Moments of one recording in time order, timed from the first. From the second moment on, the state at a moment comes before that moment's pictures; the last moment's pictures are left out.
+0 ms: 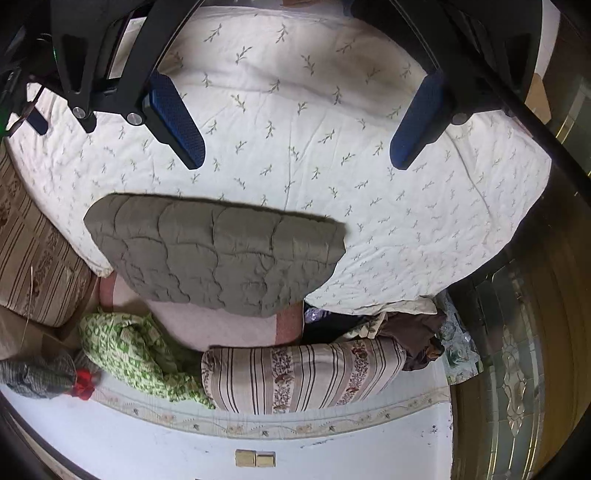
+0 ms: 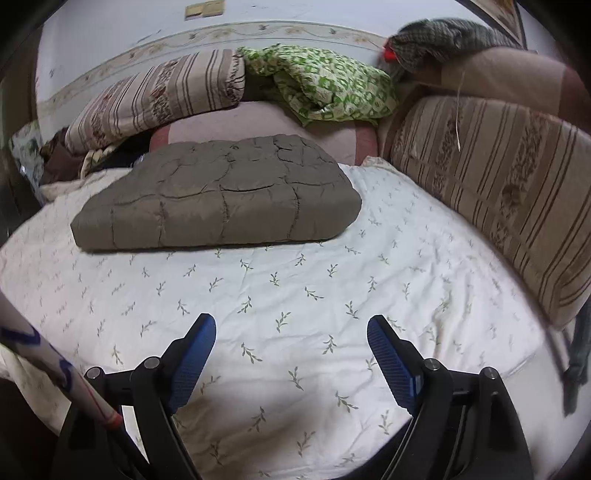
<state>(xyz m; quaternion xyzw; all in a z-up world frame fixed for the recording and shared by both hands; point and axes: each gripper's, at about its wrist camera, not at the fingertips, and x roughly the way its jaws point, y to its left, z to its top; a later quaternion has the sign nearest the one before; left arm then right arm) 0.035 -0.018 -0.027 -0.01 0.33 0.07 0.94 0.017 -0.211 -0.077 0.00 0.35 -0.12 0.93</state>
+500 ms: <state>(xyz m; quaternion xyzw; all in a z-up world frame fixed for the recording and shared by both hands) 0.038 -0.013 -0.043 -0.02 0.37 0.04 0.93 0.020 -0.199 -0.075 -0.02 0.37 -0.14 0.92</state>
